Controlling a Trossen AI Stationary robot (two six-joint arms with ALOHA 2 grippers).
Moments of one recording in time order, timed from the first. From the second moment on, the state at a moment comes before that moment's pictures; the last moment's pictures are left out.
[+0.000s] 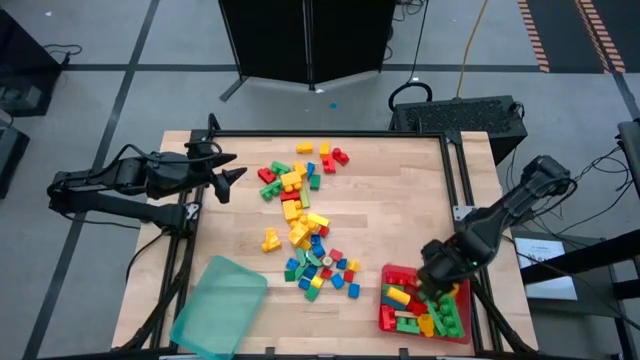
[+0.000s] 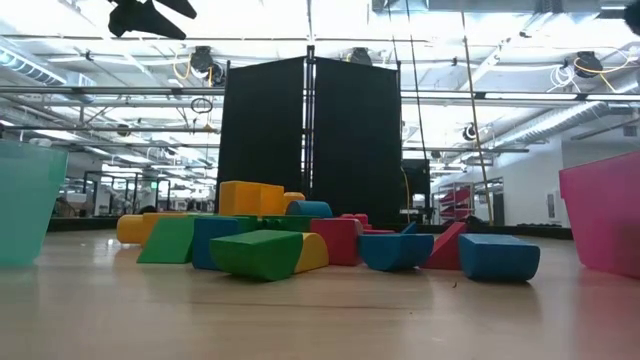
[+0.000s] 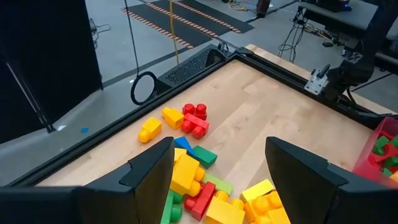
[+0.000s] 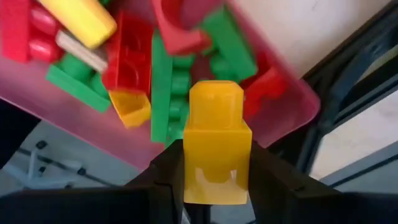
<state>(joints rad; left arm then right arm) 0.00 0.71 0.96 -0.70 -0.50 -0.44 0.70 1.29 1.03 -1.20 -0.37 1.69</state>
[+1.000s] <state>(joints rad) 0.00 0.71 0.96 -0.70 -0.51 -0.43 0.39 1.31 1.19 -1.13 0.16 1.39</state>
